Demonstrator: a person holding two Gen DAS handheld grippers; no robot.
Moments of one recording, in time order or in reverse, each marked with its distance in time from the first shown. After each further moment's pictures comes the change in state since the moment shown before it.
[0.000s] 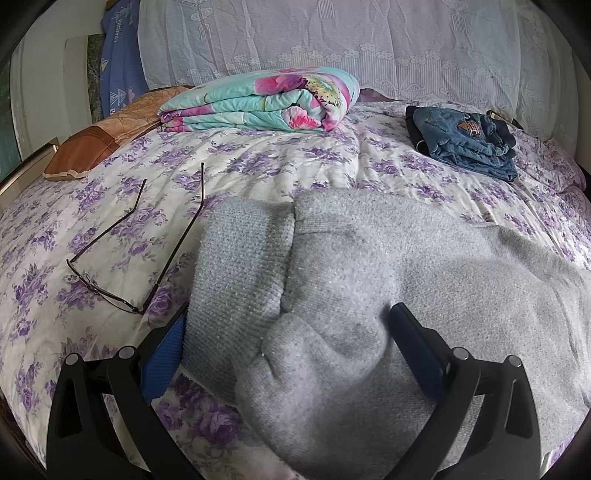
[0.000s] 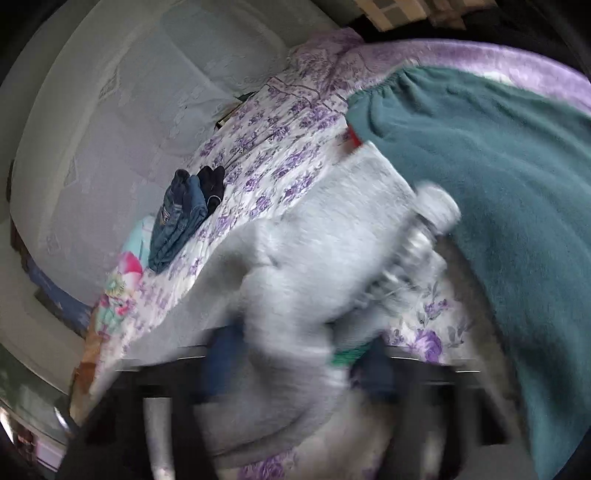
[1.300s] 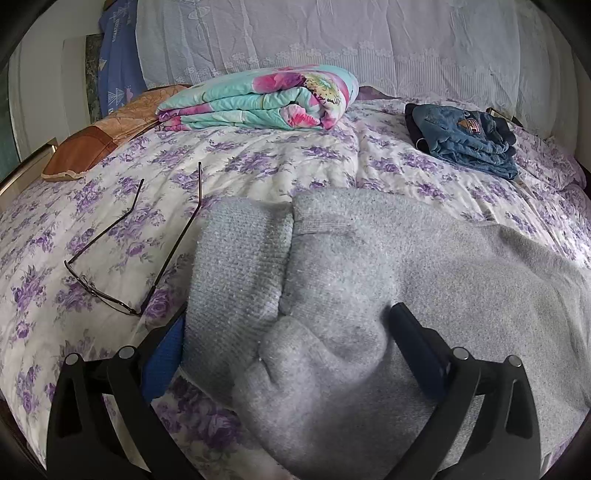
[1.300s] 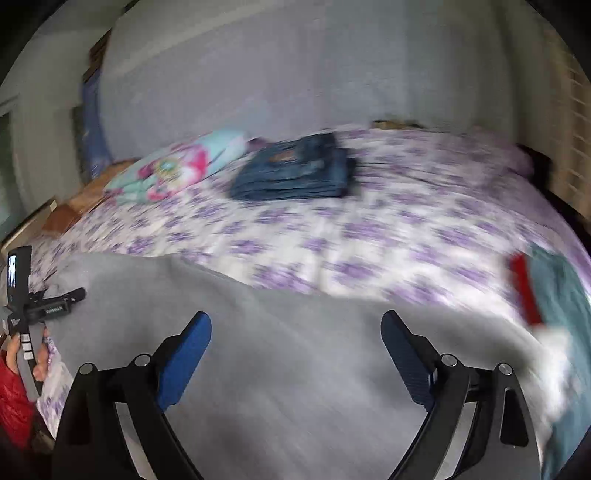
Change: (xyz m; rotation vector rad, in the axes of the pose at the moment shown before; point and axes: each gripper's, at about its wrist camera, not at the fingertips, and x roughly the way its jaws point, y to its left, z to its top) left arm 0.001 -0.001 0.000 0.000 0.004 0.005; right arm 0.011 0.185 -0.056 -0.725 -0.017 -0.080
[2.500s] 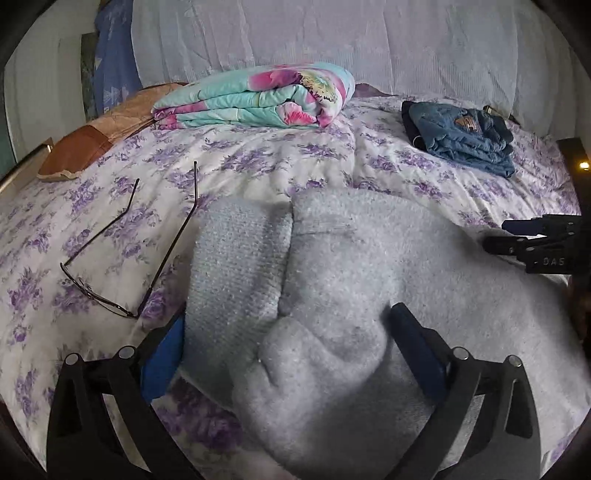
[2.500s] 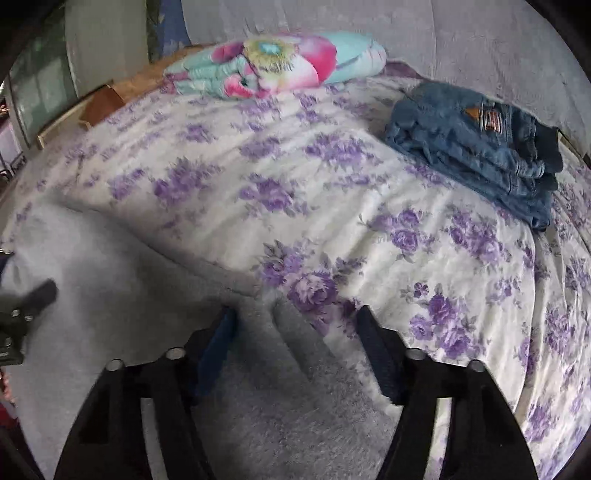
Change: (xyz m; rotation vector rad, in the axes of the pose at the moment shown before) left arm 0.000 -0.002 0.002 -0.004 0.010 -0.023; right arm 0.212 0.175 0.065 -0.388 0.348 0.279
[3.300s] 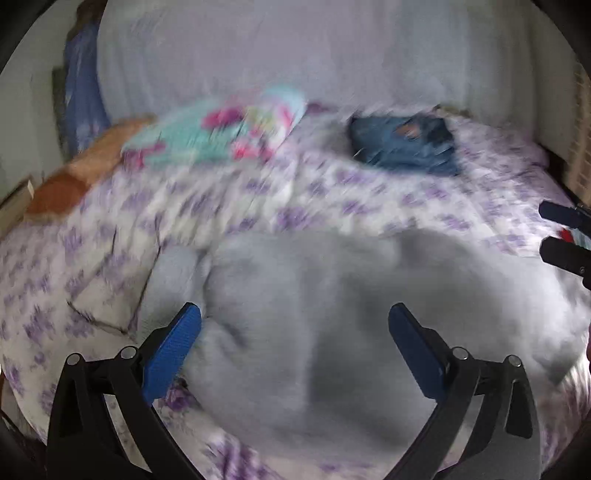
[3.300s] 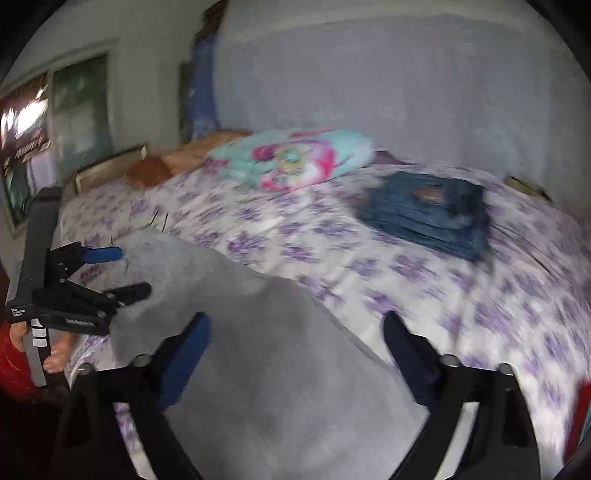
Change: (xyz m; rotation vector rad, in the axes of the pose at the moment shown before) left arm -0.039 -0.035 0.009 0.088 0.009 -0.041; right arm -0.138 0.018 -0.058 -0.041 -0.282 0.042
